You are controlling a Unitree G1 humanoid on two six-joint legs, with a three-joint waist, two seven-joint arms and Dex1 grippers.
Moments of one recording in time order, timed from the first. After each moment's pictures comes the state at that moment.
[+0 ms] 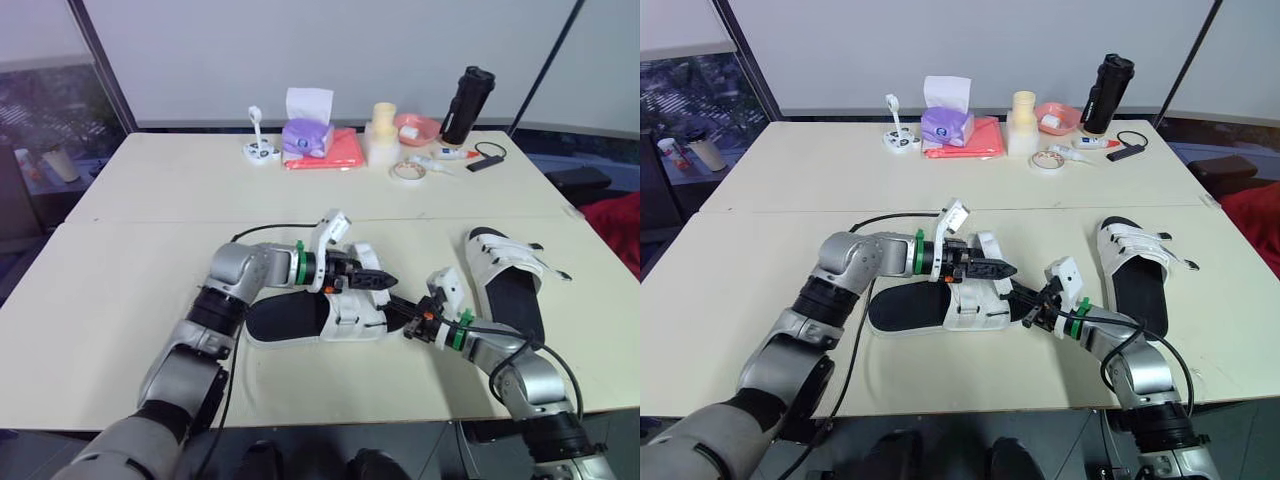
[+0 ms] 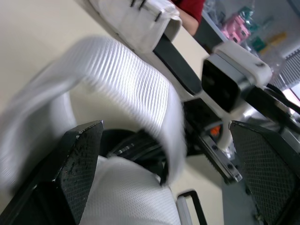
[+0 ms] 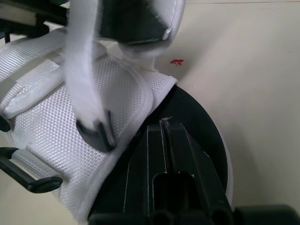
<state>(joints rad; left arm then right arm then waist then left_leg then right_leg) -0.94 0.18 -0.19 0.38 -0.64 1.01 -0.78 -0.20 -0.49 0.01 0.02 0.43 0.39 0.78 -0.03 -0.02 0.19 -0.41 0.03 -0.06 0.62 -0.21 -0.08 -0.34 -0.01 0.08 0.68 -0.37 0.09</state>
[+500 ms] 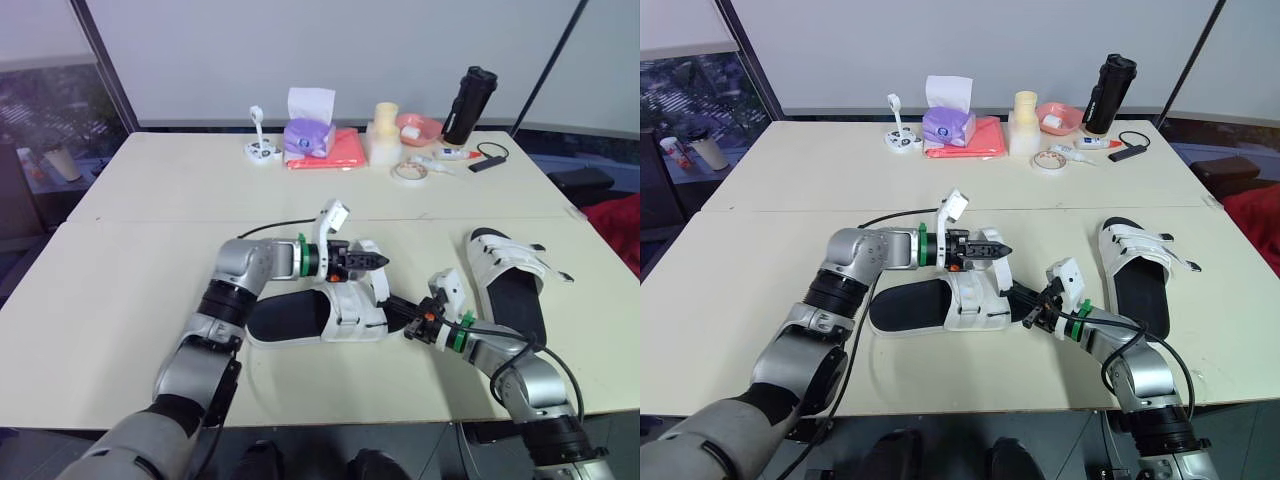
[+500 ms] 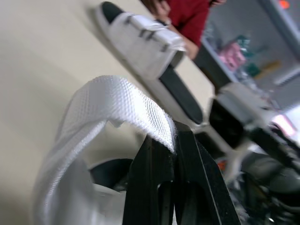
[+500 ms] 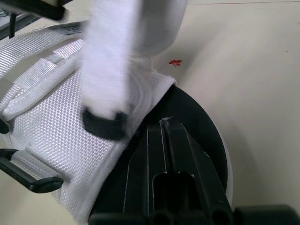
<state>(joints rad) -0.96 0.16 -0.09 0.44 -0.63 1.04 -0.83 -0.19 -0.48 0.01 0.00 0.44 0.40 0.77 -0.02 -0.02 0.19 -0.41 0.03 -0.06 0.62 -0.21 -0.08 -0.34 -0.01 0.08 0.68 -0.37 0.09</state>
